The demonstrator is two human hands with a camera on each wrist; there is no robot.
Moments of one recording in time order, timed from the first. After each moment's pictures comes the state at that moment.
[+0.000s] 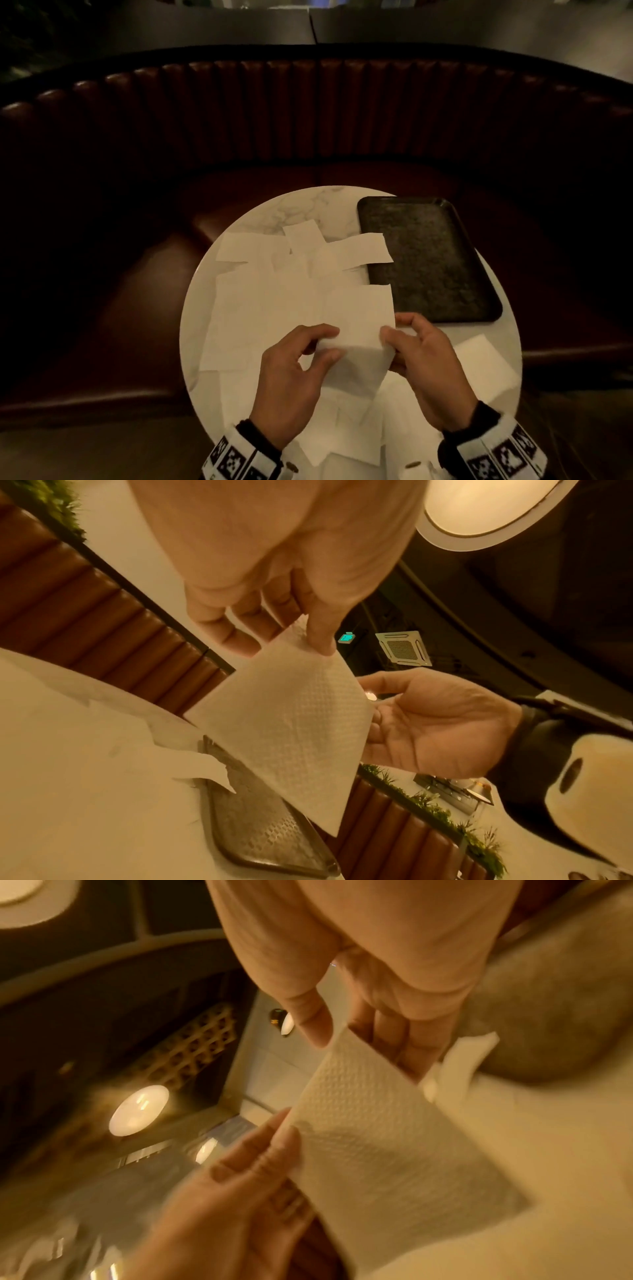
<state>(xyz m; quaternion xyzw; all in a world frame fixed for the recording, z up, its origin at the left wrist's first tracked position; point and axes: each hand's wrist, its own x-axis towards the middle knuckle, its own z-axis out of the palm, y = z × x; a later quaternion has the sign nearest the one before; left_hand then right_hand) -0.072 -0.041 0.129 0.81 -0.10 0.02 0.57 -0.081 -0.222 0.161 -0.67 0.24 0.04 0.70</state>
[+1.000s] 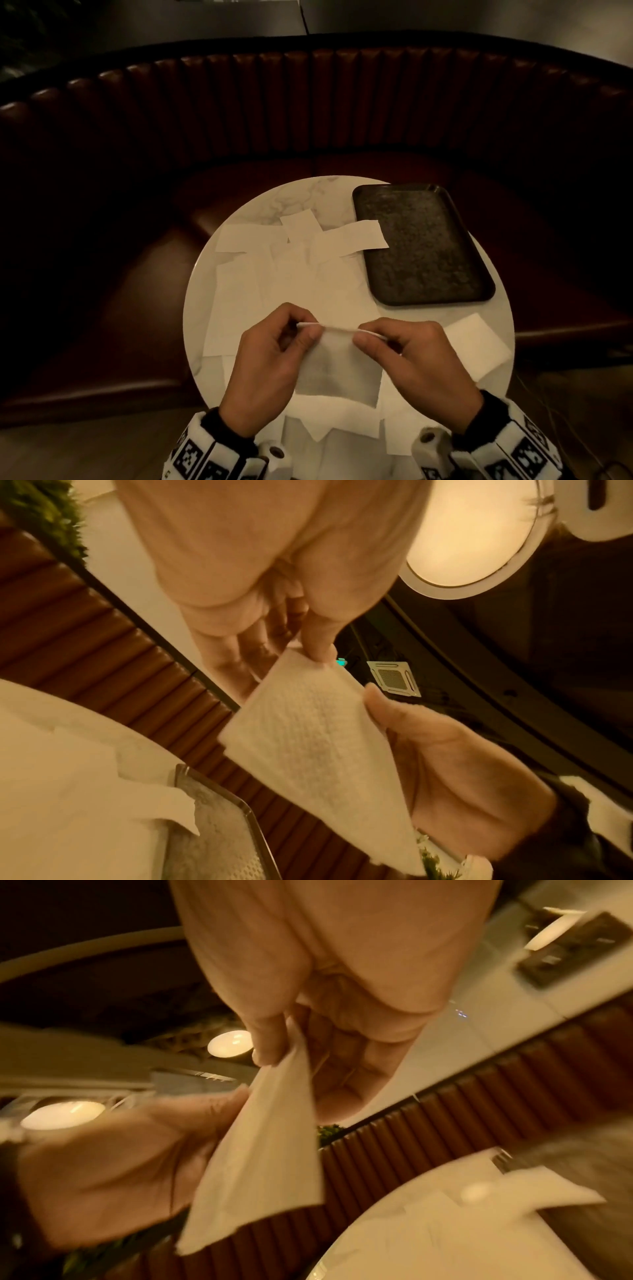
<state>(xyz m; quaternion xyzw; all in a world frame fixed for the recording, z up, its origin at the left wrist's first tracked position) -0.087 -0.018 0.166 0.79 -0.12 -0.04 0.60 -0.118 -0.221 0.179 -0.87 -0.06 -0.03 0.50</state>
